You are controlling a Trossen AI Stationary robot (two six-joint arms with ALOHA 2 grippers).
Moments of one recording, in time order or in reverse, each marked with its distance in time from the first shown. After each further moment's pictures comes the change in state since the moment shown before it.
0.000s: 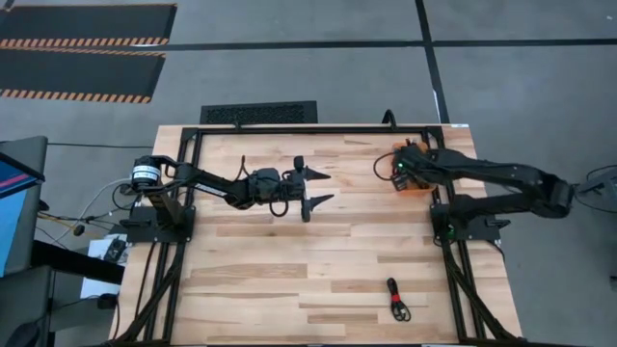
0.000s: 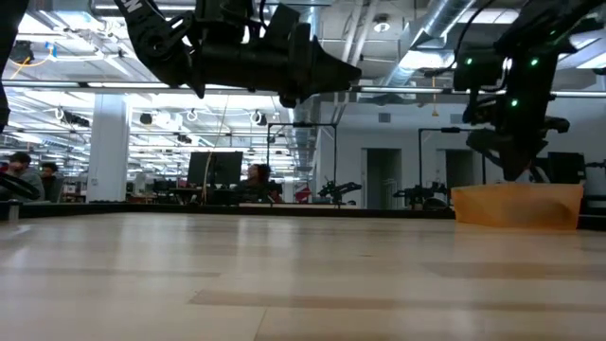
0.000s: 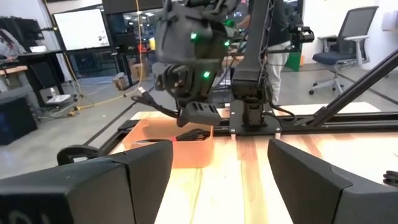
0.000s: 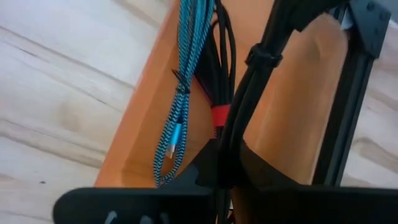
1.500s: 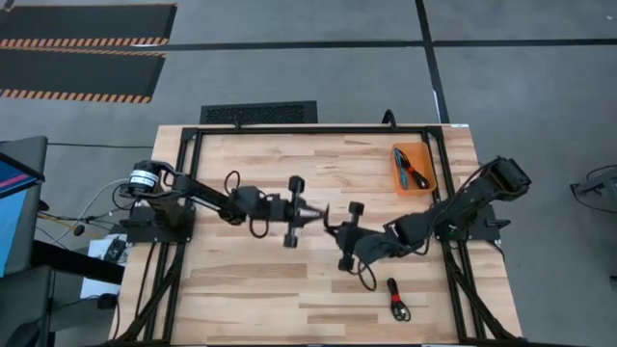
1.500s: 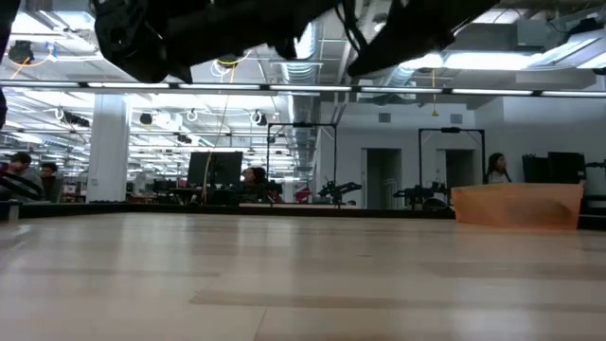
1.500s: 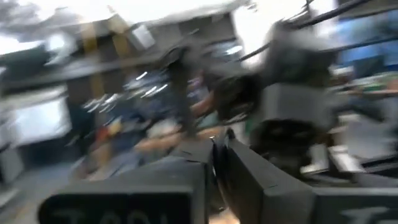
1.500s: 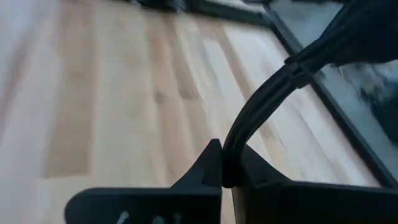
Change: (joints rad) left arm -0.144 -0.002 -0.087 0.385 0.107 0.099; right arm 0.937 0.472 0.322 0.881 0.268 -0.495
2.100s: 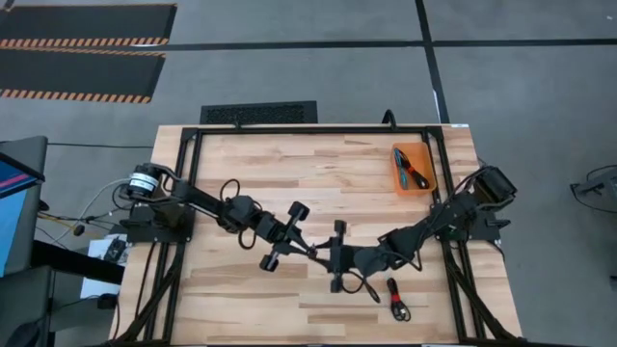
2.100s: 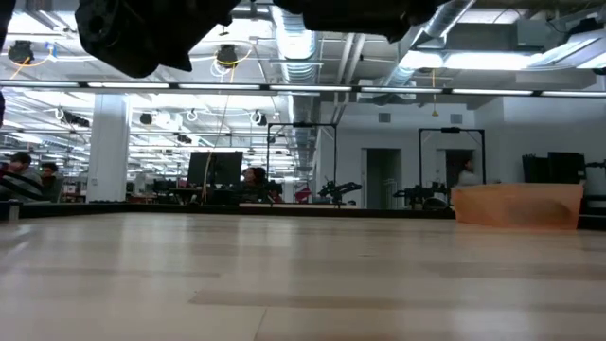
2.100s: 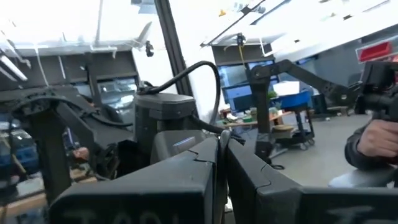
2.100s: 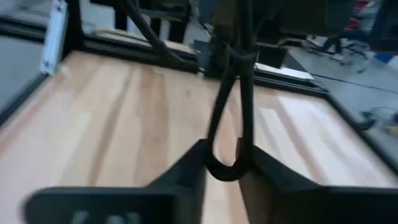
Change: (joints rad) left arm -0.105 0.003 -0.003 0.111 0.372 -0.095; right arm 0.060 0.153 0.002 0.435 -0.101 -0.114
